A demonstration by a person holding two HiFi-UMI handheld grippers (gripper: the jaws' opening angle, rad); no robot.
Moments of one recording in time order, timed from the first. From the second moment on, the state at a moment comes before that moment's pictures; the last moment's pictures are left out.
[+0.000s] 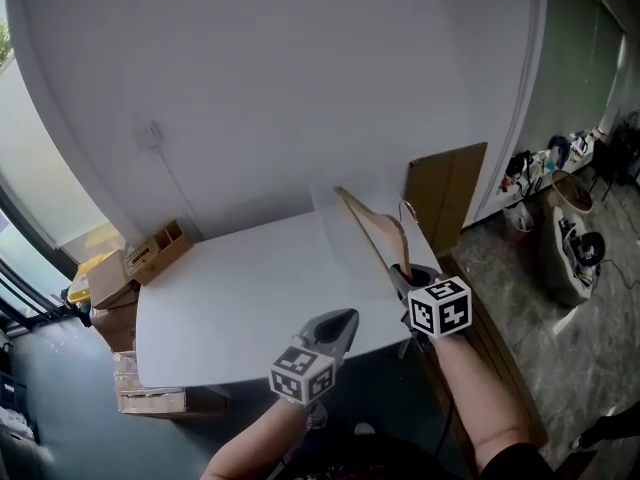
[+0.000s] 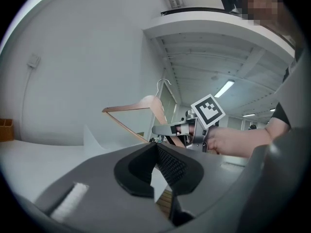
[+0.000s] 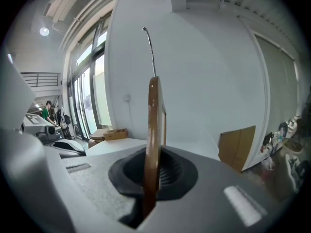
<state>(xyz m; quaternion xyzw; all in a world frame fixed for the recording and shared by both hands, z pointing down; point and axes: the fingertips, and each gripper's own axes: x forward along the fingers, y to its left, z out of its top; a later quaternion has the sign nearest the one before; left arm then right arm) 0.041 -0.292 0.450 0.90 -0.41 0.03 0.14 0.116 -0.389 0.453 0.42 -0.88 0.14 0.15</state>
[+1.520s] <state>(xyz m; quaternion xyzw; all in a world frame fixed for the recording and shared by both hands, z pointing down) -0.041 -0.439 0.517 0.91 -0.36 0.07 0.19 0.022 -0.579 0.577 0.30 -0.77 -0.01 0.56</state>
